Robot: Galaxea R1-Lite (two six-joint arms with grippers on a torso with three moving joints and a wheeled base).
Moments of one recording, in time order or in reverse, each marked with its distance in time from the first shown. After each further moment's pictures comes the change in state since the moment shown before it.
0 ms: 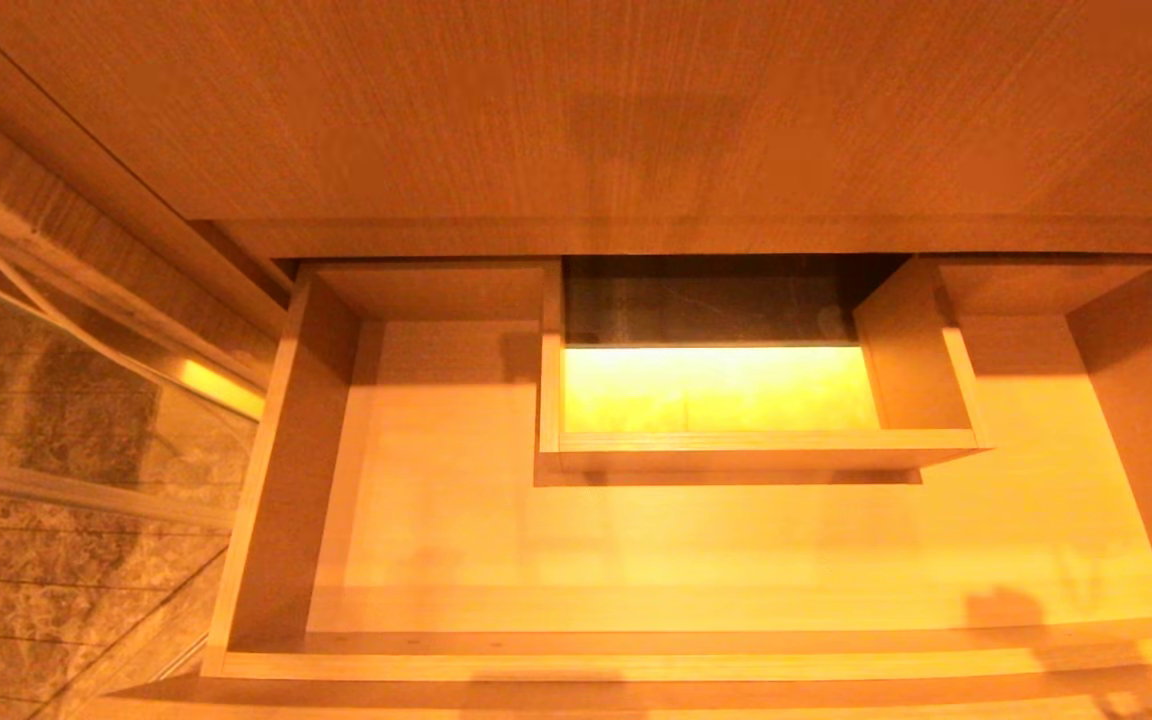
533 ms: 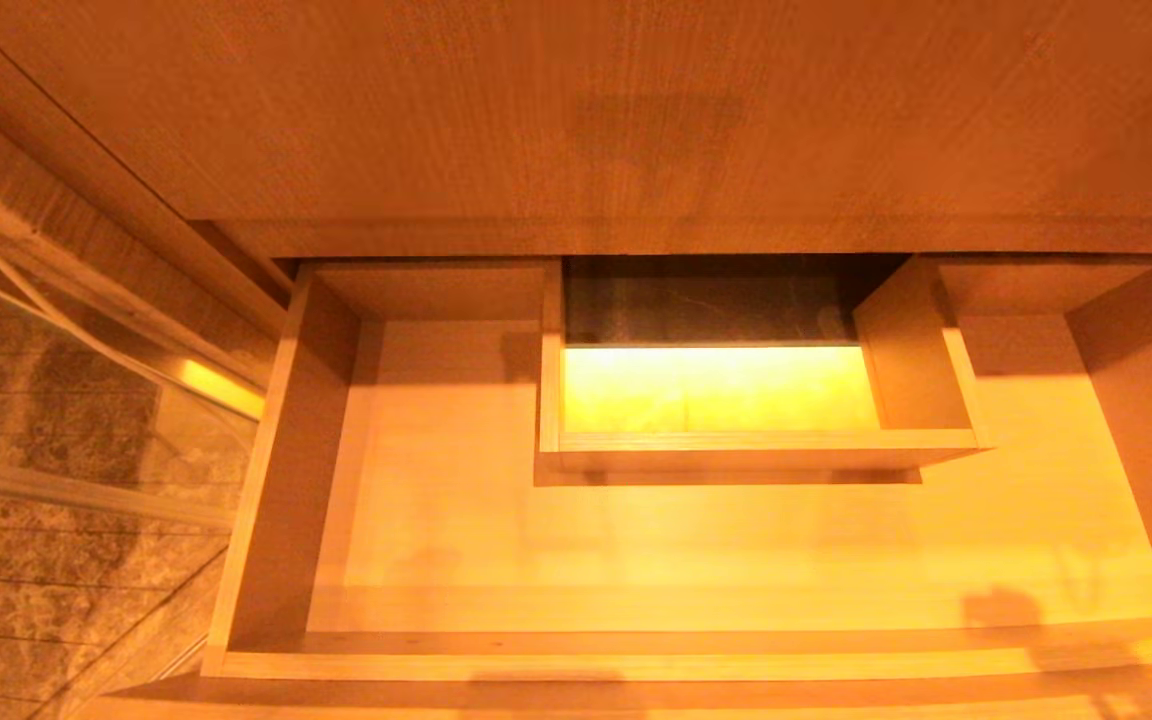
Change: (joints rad) left arm 0.000 0.000 0.000 0.000 0.000 -0.001; right arm -0.004 -0.011 -0.025 -0.015 0.003 -0.002
